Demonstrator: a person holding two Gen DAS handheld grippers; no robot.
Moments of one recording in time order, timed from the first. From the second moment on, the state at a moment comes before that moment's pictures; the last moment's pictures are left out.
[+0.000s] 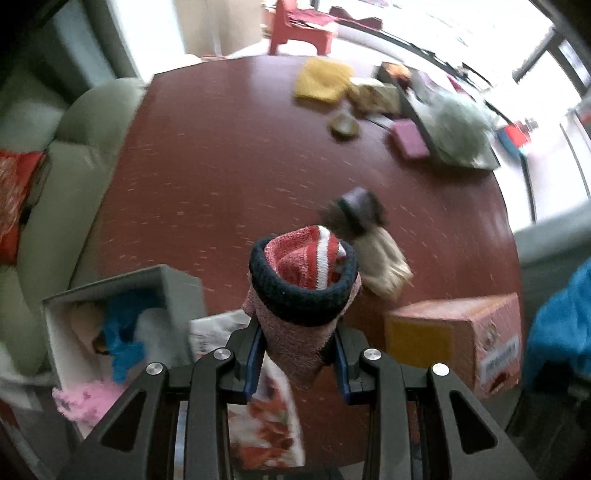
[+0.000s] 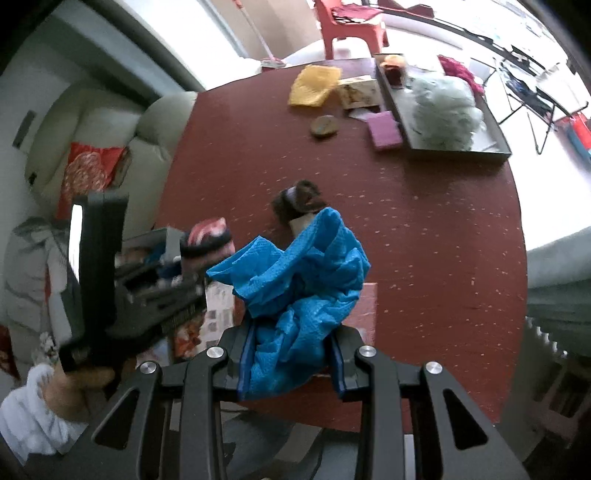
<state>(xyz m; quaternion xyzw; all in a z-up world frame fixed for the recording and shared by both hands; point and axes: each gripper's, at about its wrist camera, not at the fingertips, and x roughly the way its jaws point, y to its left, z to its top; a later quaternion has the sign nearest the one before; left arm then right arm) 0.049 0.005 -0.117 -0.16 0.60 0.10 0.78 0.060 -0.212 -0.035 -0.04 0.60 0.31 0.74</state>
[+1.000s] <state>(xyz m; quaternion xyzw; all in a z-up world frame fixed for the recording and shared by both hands) -0.133 0.121 -0.130 -0.29 0.55 0.27 0.74 -0.027 -0.061 -0.031 -0.20 0.57 0.45 0.66</state>
